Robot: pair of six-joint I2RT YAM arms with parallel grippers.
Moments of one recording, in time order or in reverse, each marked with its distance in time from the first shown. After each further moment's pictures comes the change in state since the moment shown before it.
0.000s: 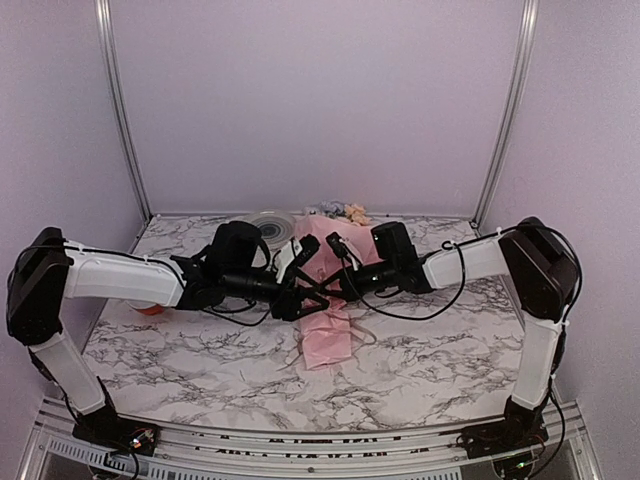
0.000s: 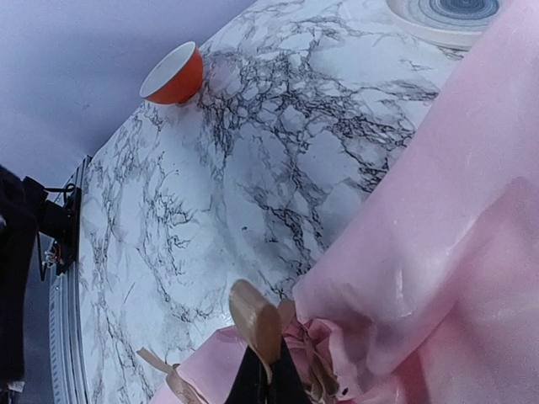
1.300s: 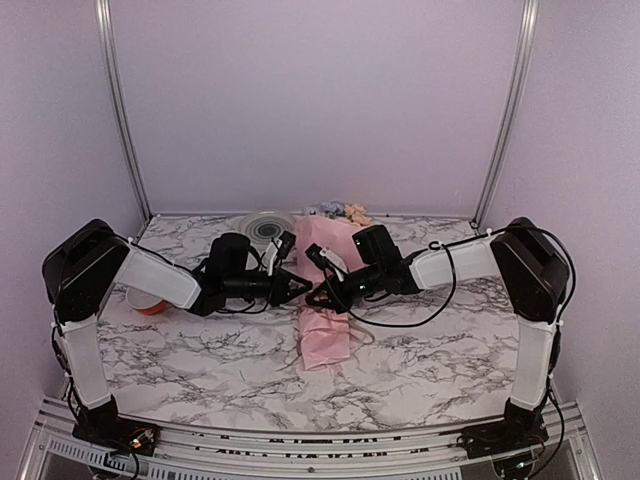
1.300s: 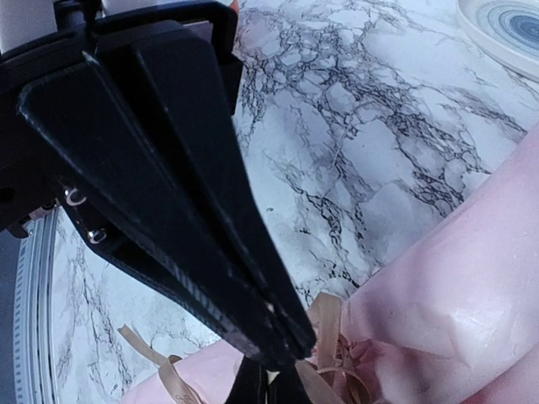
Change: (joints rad) left arm 0.169 0.216 -0.073 0.413 0.049 -0.351; right arm 0.078 0.039 0.080 -0.137 0.027 -0.232
